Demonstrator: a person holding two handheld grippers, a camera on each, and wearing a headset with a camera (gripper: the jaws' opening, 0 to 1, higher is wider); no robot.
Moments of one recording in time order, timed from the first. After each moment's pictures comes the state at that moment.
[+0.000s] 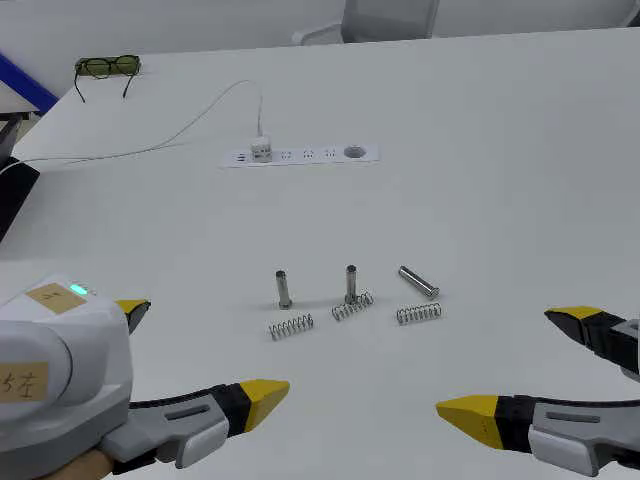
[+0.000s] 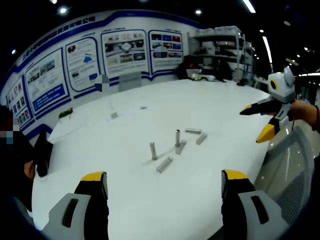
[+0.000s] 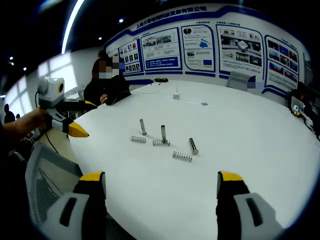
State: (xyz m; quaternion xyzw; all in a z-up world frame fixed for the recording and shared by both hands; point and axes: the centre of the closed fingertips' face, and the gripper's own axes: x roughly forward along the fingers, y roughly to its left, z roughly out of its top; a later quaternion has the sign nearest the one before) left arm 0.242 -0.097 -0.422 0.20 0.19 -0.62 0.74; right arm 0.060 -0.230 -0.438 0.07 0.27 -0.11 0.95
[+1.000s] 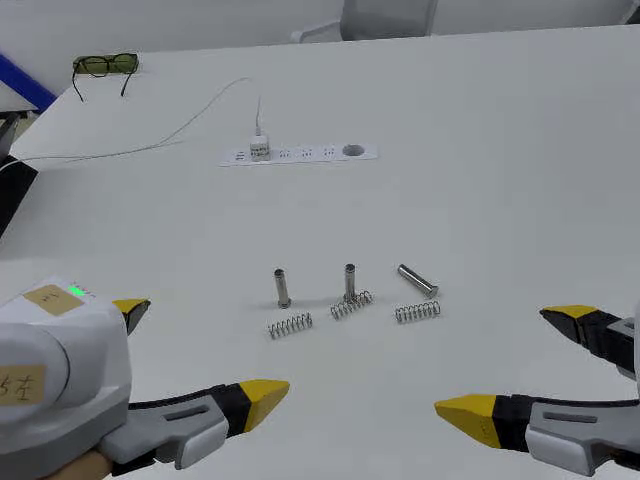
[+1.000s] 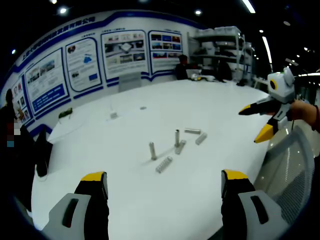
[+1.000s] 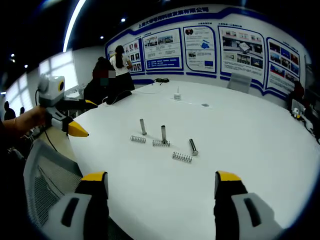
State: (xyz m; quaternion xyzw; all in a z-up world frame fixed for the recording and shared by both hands) left arm 0.240 -0.098 -0.424 0.19 0.19 -0.62 0.74; right arm 0.062 -0.231 -0.440 0.06 0.27 -0.10 0.95
